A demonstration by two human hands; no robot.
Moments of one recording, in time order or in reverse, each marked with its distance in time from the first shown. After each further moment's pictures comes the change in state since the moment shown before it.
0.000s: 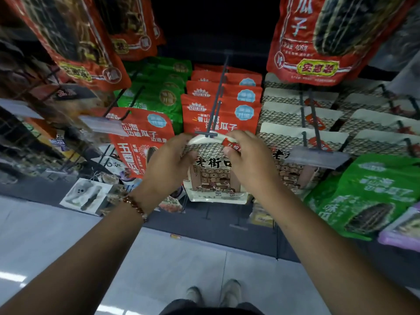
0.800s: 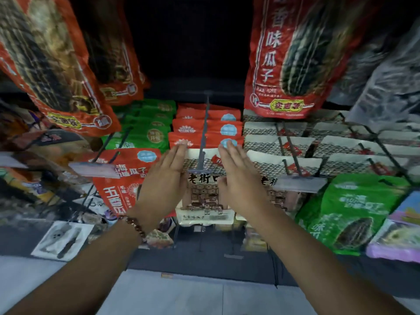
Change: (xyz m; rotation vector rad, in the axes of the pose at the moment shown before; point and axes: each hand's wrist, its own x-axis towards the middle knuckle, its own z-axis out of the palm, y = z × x) left_hand 0.037 0.001 -0.005 0.416 -0.001 0.221; right_hand 0.010 -0.006 -0.003 -0.306 -0.049 -0.010
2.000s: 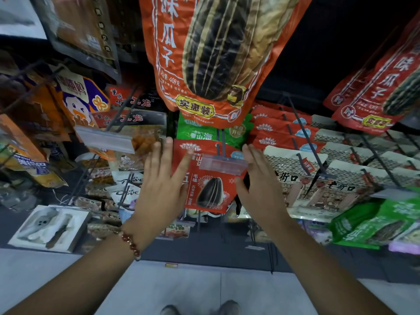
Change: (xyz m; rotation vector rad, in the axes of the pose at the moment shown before) left_hand -0.064 -0.223 -0.026 0.011 0.172 0.107; right_hand 0.030 -0.171 0.089 -0.132 0.089 0.070
